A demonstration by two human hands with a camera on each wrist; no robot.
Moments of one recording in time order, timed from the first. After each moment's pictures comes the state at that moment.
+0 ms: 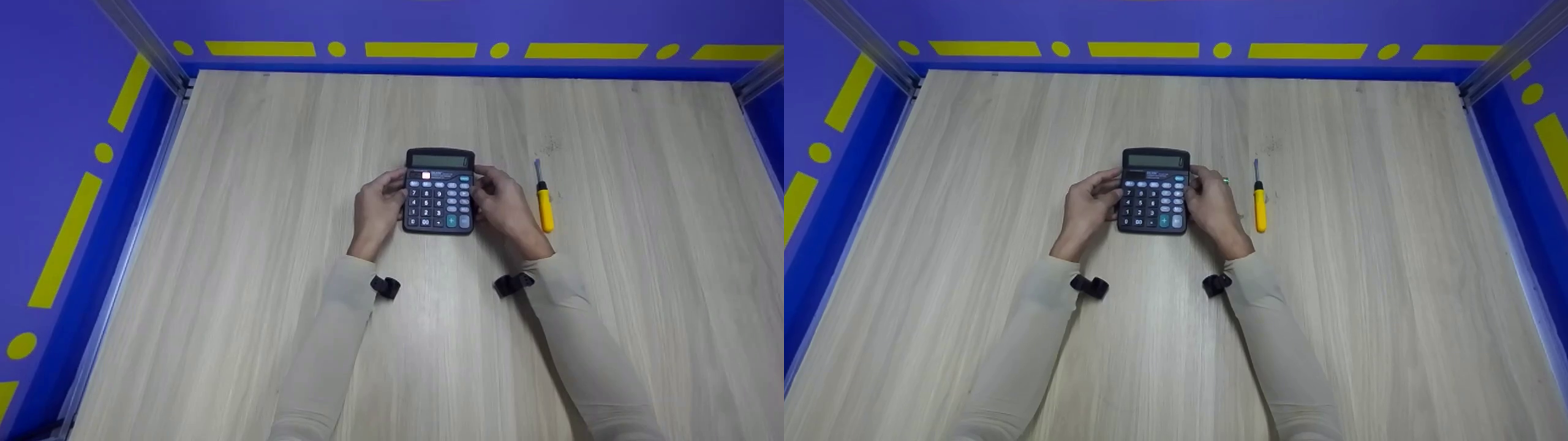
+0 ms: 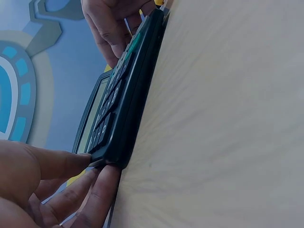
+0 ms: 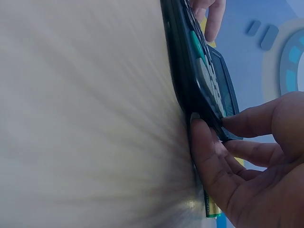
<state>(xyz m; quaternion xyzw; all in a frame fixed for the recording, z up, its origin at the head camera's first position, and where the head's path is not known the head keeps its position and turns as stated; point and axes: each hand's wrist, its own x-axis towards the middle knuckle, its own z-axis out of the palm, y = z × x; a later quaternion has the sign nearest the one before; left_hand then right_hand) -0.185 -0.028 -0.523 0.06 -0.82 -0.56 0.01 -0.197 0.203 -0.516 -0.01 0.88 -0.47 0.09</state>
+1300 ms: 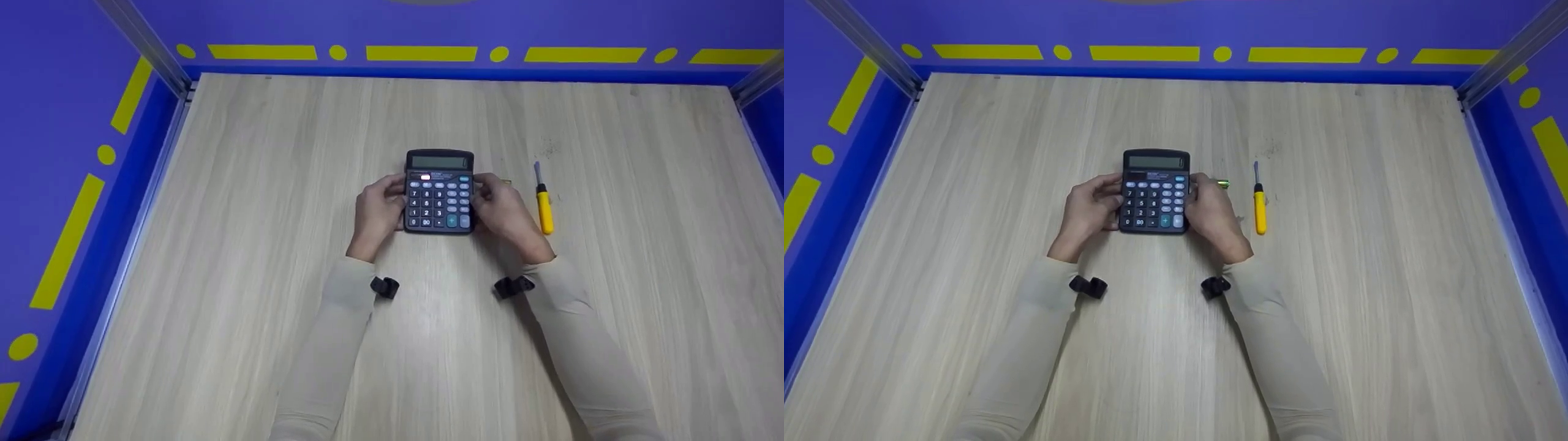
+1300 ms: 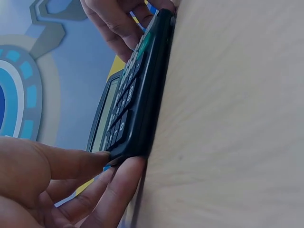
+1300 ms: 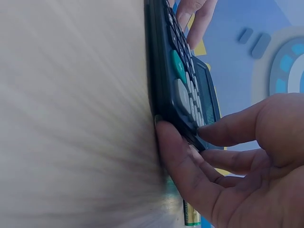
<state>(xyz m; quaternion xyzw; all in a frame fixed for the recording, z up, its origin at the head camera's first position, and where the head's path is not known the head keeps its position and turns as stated) -0.185 -0.029 -0.514 0.07 -0.85 -0.52 -0.02 -0.191 0.199 -0.501 0.01 0.89 -0.42 0.15</state>
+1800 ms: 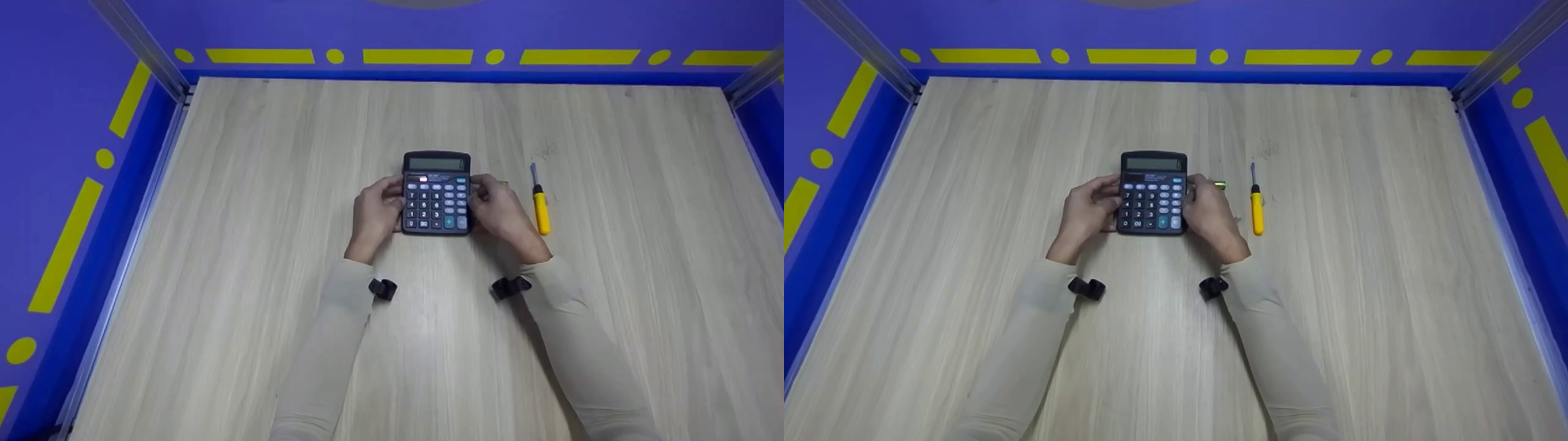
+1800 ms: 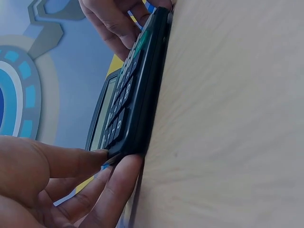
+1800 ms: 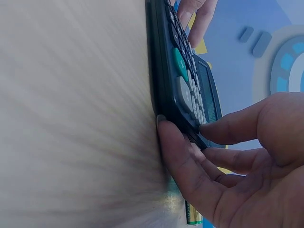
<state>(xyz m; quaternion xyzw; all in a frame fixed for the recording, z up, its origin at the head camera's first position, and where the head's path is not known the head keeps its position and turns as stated) -0.185 -0.026 -0.515 0.07 -0.85 -0.52 -0.02 -0.192 0.202 -0.503 0.00 0.90 -0.42 0.14</state>
